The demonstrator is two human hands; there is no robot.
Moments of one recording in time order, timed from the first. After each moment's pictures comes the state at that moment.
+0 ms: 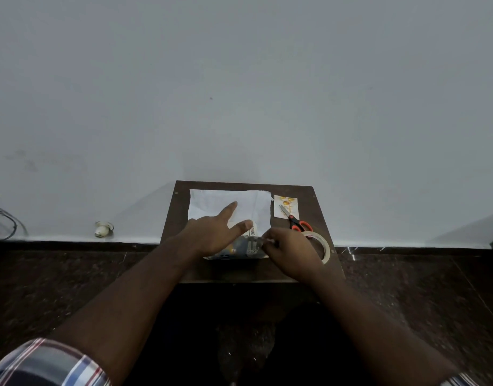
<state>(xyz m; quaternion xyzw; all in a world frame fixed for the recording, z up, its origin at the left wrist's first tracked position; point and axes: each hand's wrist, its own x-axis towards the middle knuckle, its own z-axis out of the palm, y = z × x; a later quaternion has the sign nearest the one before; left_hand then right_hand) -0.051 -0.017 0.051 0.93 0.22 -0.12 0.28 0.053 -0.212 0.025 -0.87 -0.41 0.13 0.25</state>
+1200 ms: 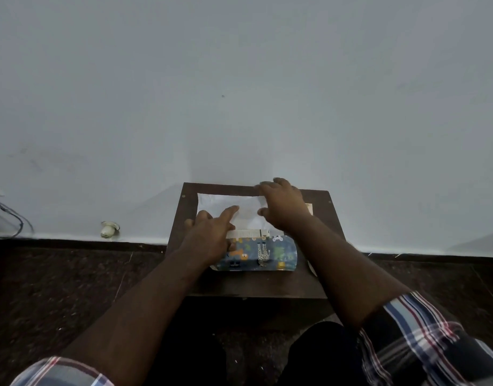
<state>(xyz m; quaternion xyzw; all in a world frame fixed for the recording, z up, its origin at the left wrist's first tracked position) -0.042 0.012 0.012 0.95 0.24 0.00 0.20 0.131 -0.105 0.033 -0.89 -0.45 0.02 0.06</state>
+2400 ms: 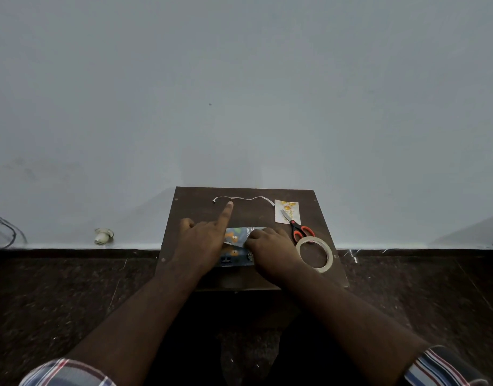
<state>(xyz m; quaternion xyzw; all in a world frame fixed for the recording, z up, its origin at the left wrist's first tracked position) -0.058 -0.013 0.018 0.98 0.20 0.08 0.04 0.045 -0.168 0.024 -0.84 -0.54 0.03 -0.03</state>
